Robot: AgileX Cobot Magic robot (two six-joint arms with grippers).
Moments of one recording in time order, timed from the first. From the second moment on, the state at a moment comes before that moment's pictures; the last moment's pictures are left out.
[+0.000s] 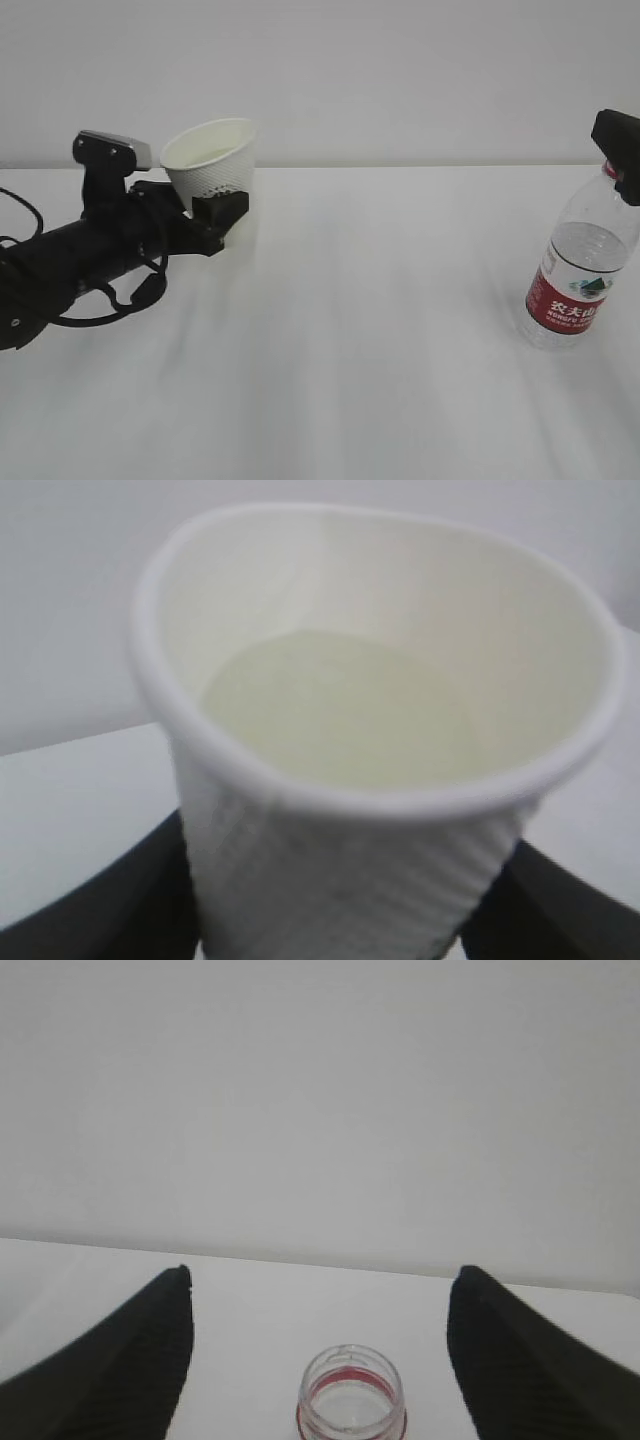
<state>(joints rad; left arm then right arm) -0.36 1.99 -0.74 0.32 -1.02 -0.29 0.19 1.09 -0.41 0.11 -0.44 -0.11</state>
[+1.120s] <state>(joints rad) -0.27 1.99 -0.57 0.08 -1.11 -0.15 0.19 1.09 -0.41 0.10 -0.40 -0.11</state>
